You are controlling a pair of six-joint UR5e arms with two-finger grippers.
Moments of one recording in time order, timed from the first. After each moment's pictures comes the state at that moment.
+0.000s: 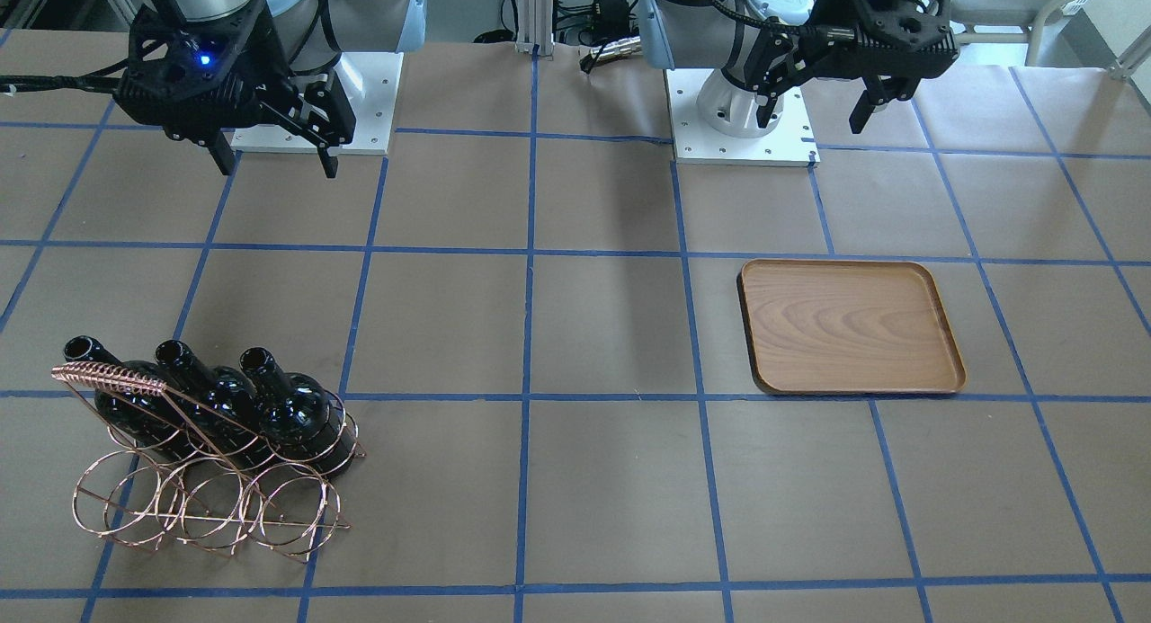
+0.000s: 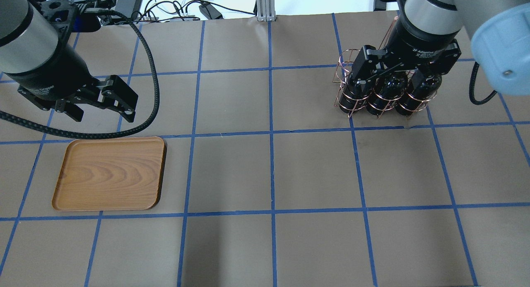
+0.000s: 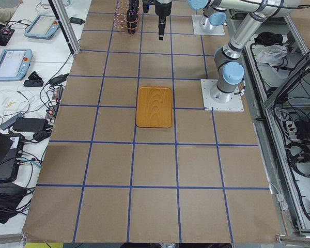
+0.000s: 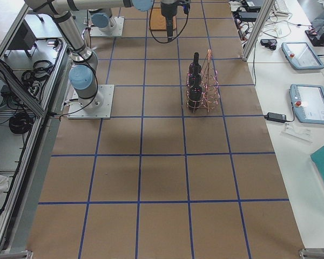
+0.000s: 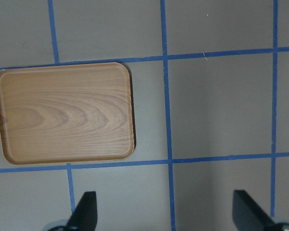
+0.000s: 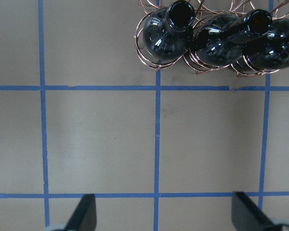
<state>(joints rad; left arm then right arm) -1.51 -1.37 -1.65 -1.67 1.59 0.11 1.62 -1.65 1.61 -1.59 -1.59 0.03</state>
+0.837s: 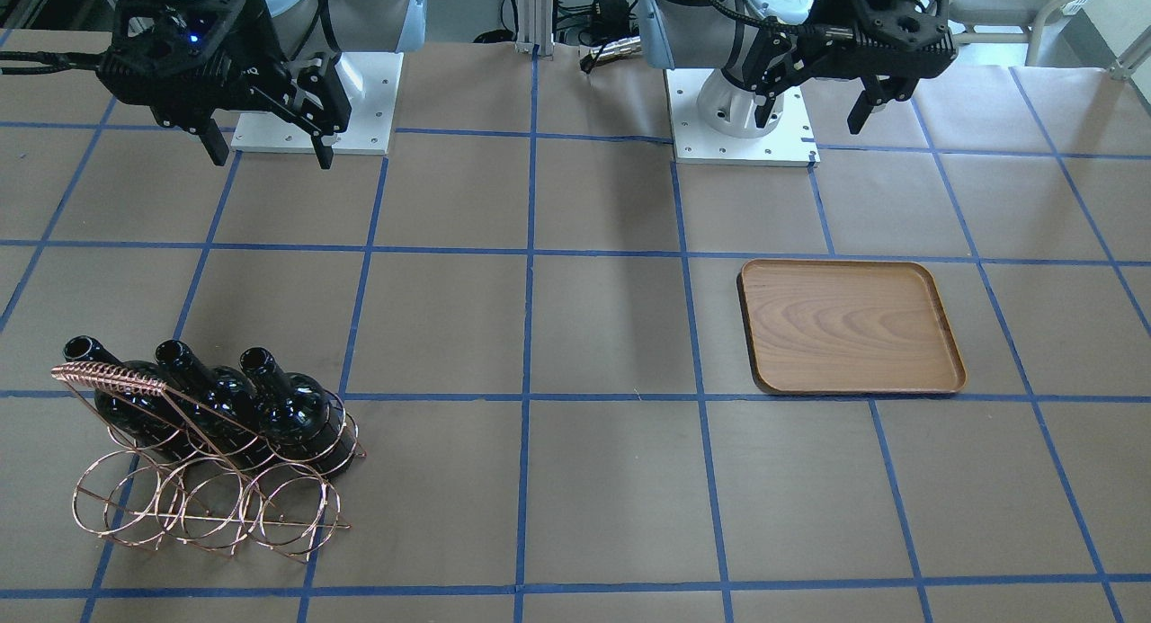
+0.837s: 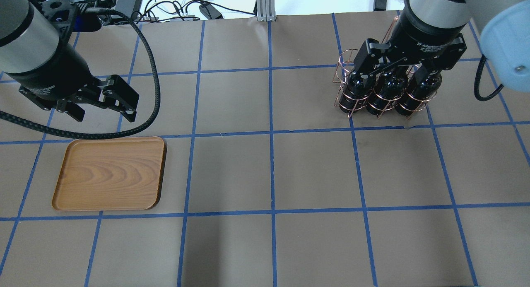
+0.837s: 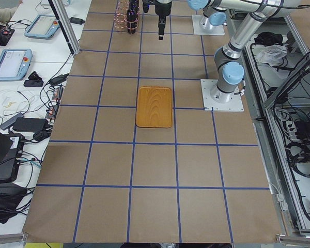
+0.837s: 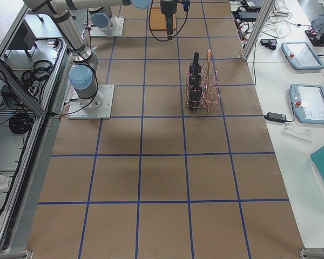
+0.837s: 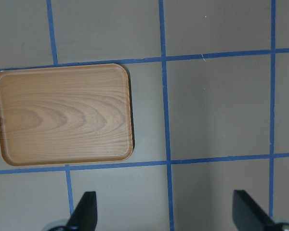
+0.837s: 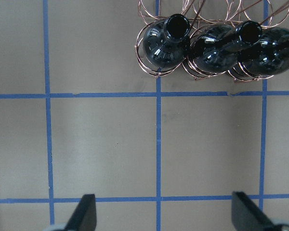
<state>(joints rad) -1.51 -1.37 -1.65 -1.67 1.58 0.11 1.62 -1.66 1.58 -1.57 -1.59 0.04</state>
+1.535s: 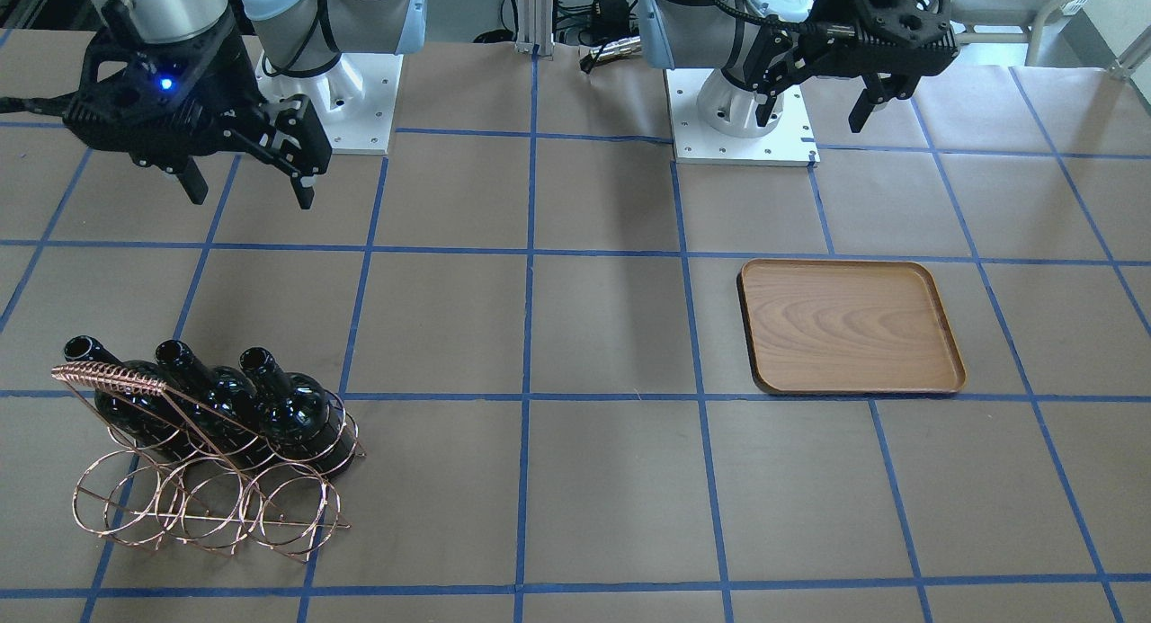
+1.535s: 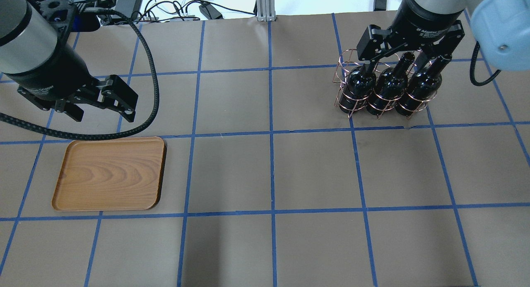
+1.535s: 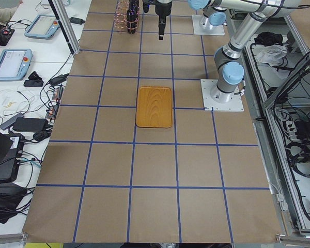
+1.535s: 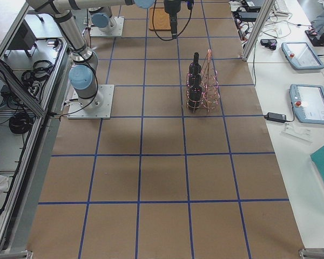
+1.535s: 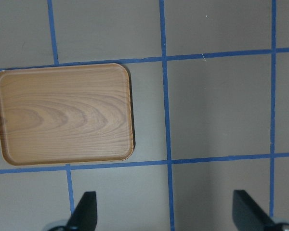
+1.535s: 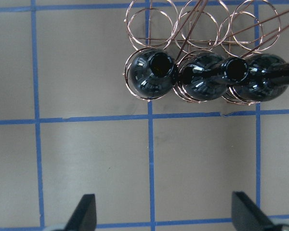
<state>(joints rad) -1.51 -1.36 -1.65 -1.67 1.58 0.11 1.57 -1.57 1.55 -1.66 -1.59 0.03</state>
